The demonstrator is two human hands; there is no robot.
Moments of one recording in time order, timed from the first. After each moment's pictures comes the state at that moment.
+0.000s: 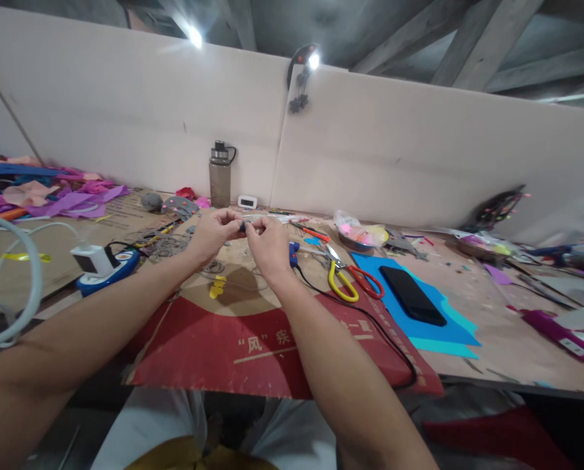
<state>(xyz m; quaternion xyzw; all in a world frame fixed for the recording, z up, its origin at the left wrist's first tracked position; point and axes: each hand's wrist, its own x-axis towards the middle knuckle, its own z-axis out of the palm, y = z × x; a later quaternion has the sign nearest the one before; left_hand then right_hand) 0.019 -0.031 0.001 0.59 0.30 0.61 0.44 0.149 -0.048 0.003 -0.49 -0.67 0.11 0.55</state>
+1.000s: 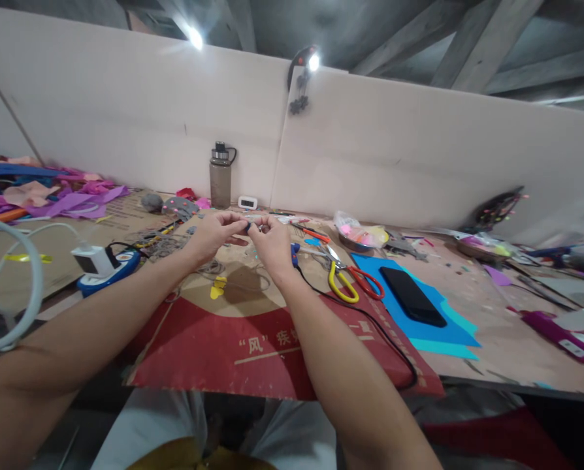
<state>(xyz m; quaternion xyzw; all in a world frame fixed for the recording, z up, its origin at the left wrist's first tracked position) 0.012 -0.032 0.007 0.62 0.32 0.53 0.48 0.149 -0.041 0.001 -0.47 -0.61 0.24 0.59</state>
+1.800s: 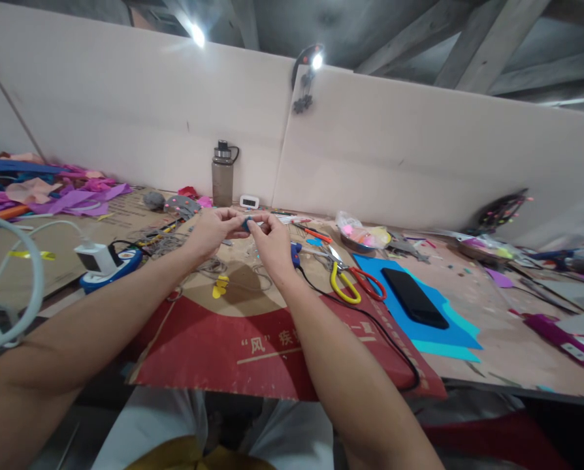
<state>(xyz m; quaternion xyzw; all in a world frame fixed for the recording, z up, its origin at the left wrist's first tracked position) 0.013 -0.031 0.011 0.56 0.33 0.58 0.49 0.149 -0.039 -0.004 -0.43 -0.64 0.24 0.59</state>
